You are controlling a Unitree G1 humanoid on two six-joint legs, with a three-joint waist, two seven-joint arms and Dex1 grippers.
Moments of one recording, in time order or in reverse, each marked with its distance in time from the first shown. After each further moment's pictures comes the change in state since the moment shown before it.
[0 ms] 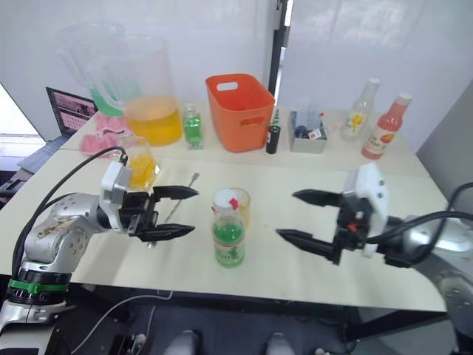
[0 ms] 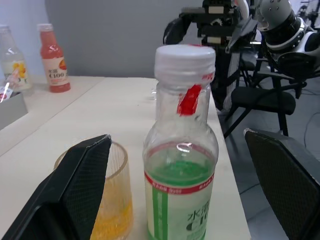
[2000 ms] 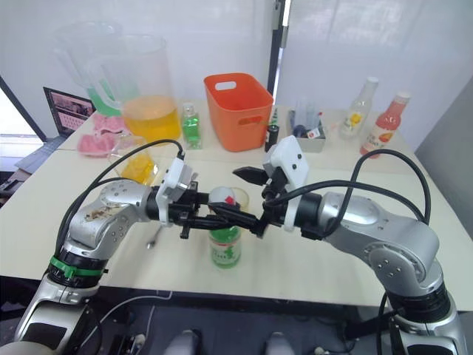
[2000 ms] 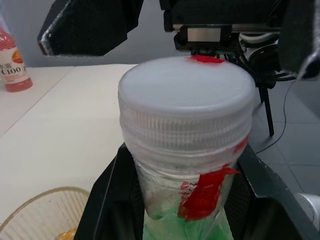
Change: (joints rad) left arm -0.155 -0.095 -0.174 -0.018 0.121 0.081 0.082; right arm -0.485 0.230 0.528 0.040 0.062 0.073 -0.523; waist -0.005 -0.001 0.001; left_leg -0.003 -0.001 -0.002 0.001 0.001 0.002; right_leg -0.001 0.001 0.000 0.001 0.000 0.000
